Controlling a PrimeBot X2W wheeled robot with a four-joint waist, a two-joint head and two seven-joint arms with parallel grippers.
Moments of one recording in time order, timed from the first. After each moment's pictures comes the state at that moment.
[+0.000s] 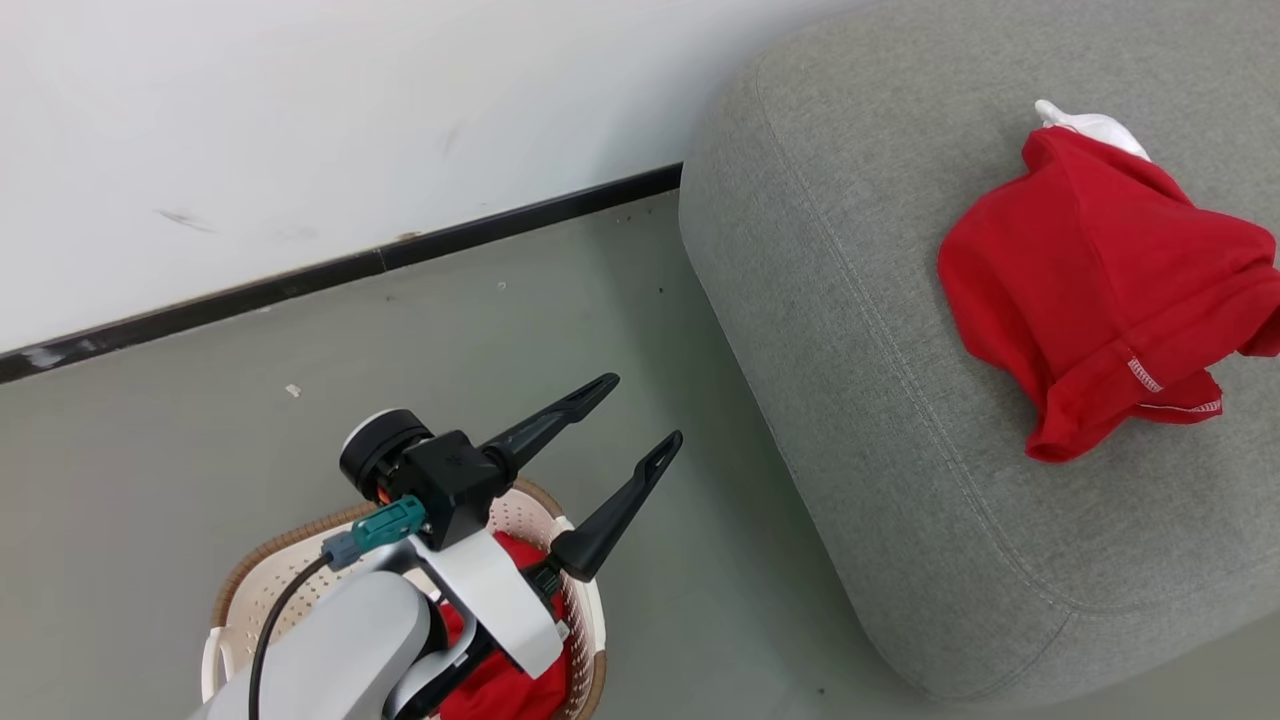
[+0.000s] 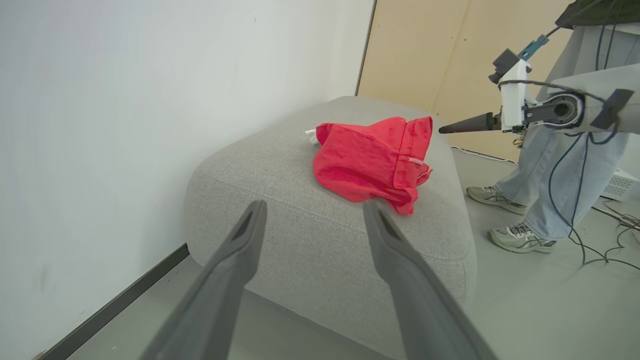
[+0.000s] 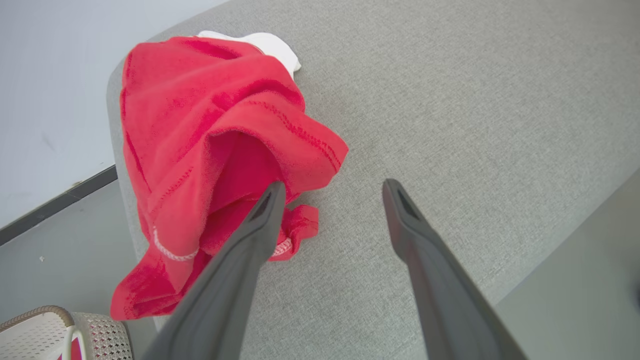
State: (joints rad) left arm -0.53 0.31 -0.80 0.06 -0.60 -0.12 -0.19; right arm -0.54 -0.54 0.16 0.79 0.69 0.13 0.07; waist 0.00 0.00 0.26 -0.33
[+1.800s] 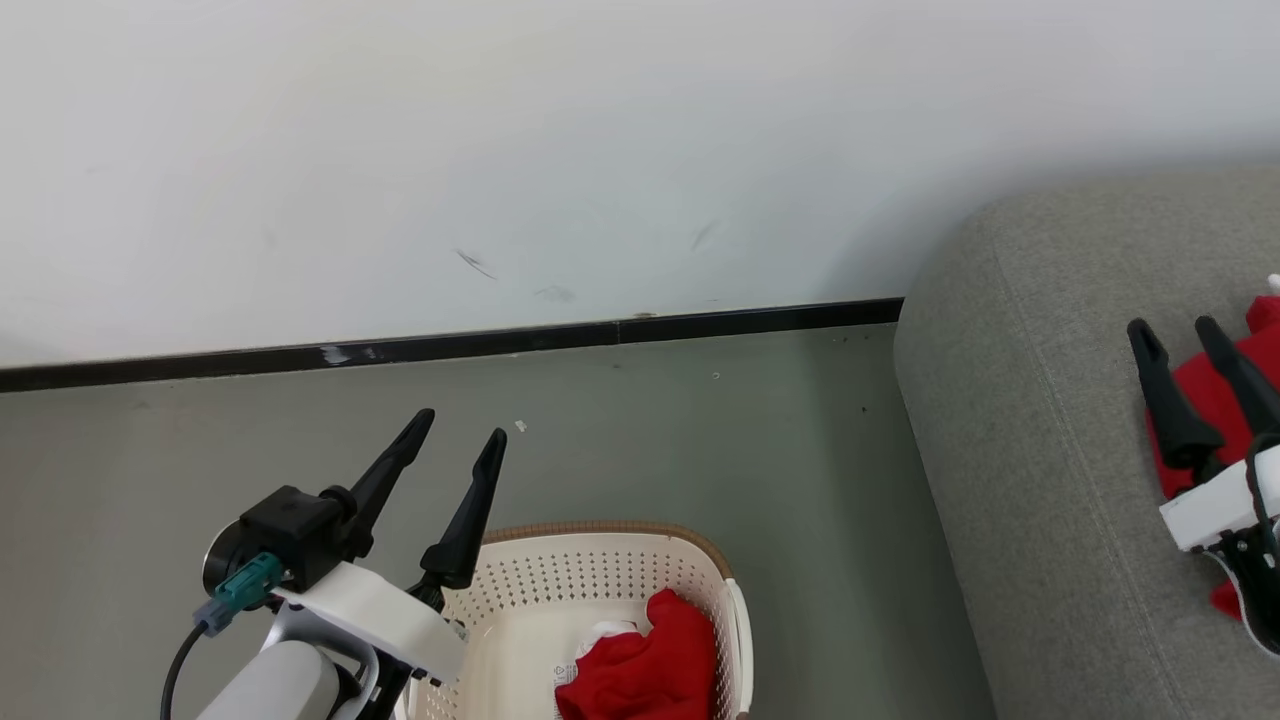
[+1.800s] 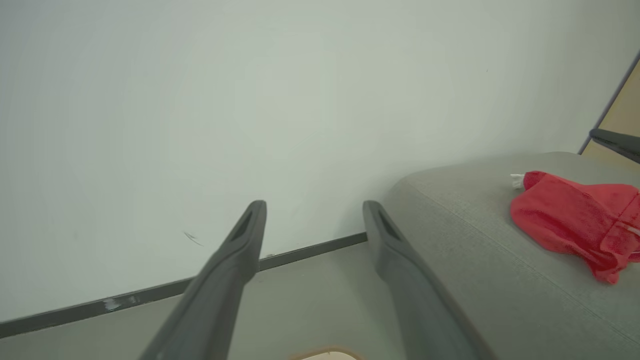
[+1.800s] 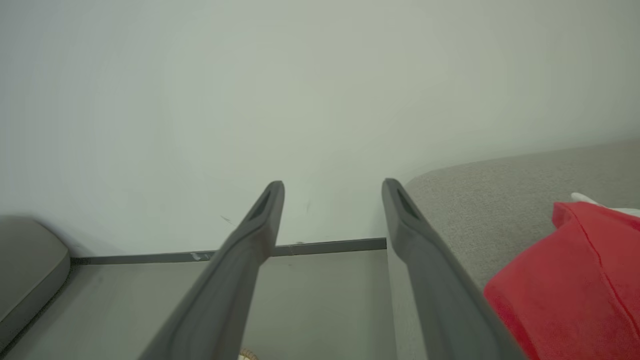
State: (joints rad) left arm -0.31 0.30 -0.57 0.13 -0.67 0.04 -0.25; right arm -0.33 -0.47 0.21 0.30 0.67 0.13 -0.24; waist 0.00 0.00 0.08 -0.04
